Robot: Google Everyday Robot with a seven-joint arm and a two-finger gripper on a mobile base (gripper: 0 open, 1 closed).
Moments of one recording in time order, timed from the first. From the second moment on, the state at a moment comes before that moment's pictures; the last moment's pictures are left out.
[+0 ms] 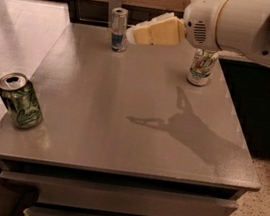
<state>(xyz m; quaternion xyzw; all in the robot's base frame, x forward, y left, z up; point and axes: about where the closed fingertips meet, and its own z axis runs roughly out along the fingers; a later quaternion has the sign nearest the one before) 0.584 -0.037 1.039 -0.37 0.71 0.17 0.57</state>
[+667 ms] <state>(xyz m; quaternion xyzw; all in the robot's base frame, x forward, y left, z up) 0.637 -0.045 1.076 -0.30 0.69 0.13 0.64</state>
